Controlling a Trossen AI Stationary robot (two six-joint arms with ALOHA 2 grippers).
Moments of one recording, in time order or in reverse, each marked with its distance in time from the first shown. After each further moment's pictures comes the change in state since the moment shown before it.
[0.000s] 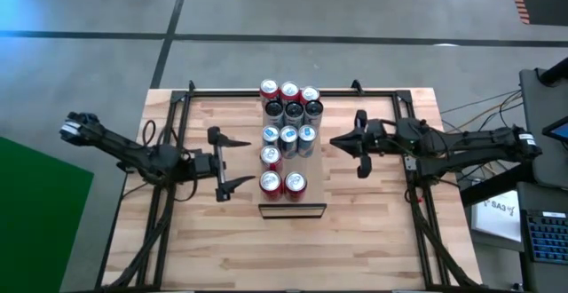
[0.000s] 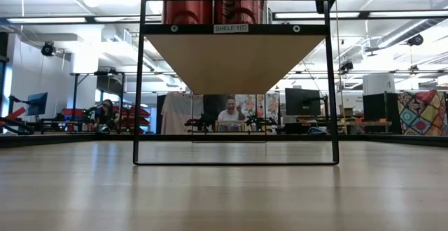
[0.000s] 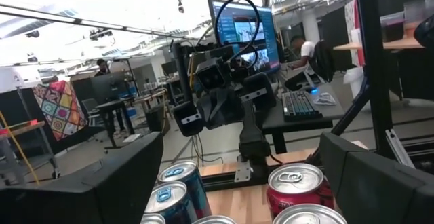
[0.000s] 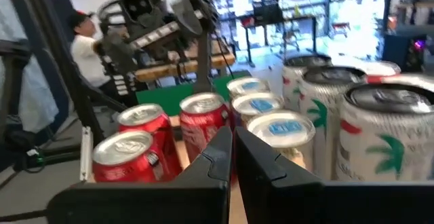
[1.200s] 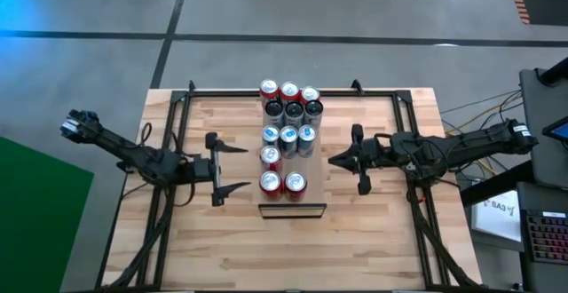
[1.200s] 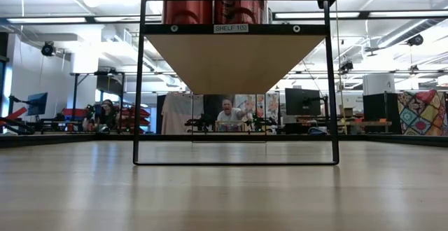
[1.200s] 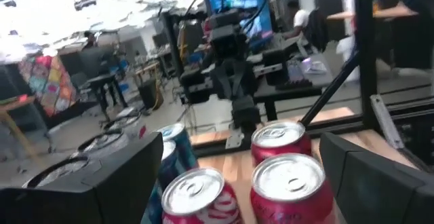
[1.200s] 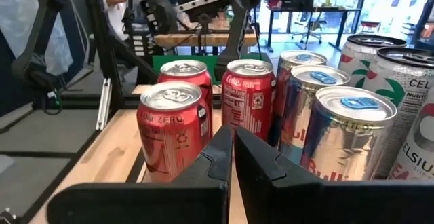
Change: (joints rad) left arm -0.060 -0.055 -0.001 -0.194 -0.062 -0.057; right arm 0.157 0.036 -0.003 -0.059 0.065 -0.126
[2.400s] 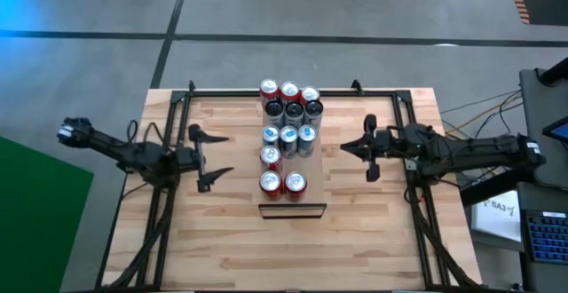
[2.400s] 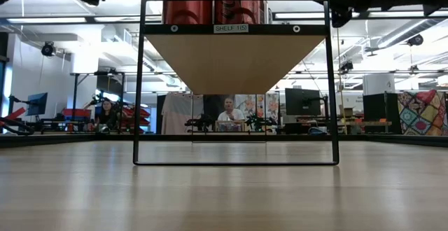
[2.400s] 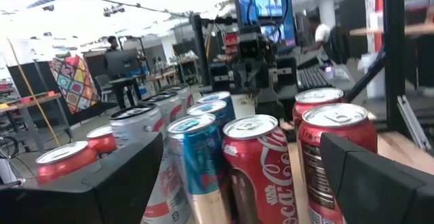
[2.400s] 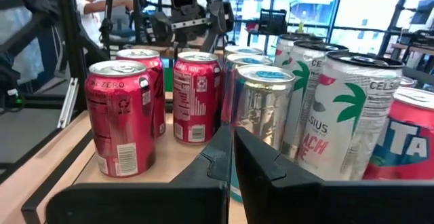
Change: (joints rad) left arm 0.074 -0.344 -0.271 -0.010 0.007 -0.010; right arm -0.206 -0.218 -0.214 0.074 -0.137 -0.101
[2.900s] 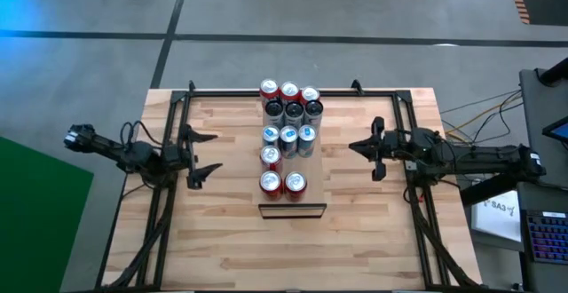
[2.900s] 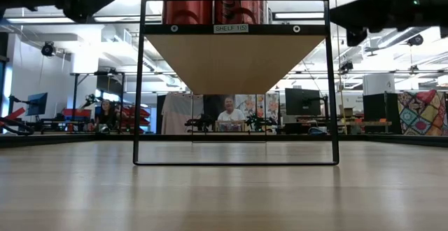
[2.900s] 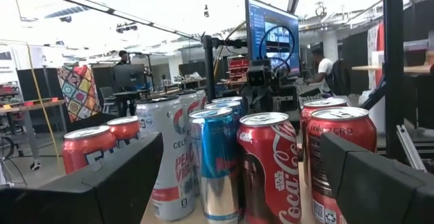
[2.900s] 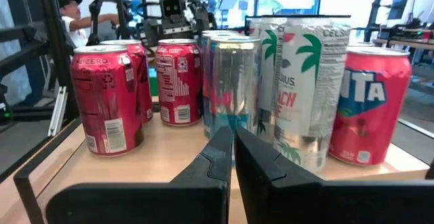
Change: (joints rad) left arm 0.002 -0.261 -0.182 0.050 -0.001 -0.020; right arm -0.066 -0.185 -0.182 0.042 -0.010 0.068
